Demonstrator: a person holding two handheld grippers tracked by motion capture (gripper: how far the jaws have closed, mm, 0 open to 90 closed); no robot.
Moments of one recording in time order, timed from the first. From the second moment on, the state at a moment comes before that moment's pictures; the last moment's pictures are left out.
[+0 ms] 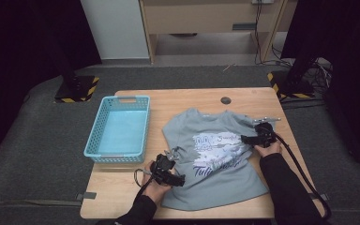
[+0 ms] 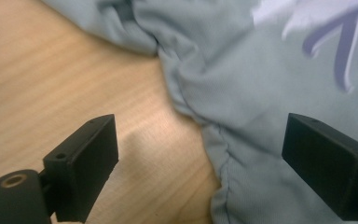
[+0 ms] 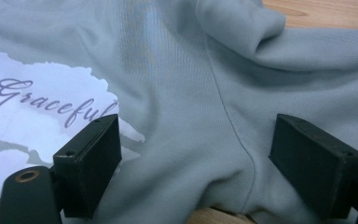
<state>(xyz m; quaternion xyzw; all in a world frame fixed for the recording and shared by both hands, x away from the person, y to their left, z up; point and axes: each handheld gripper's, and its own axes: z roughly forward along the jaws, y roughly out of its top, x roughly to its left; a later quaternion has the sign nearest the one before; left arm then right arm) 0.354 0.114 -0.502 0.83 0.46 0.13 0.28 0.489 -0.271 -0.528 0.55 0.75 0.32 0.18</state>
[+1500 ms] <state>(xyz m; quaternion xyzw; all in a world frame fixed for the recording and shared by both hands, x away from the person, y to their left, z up) 0.503 0.125 -0.518 0.69 0.63 0.20 0.30 0.420 -0.226 -0.521 0.47 0.81 0.32 0.14</state>
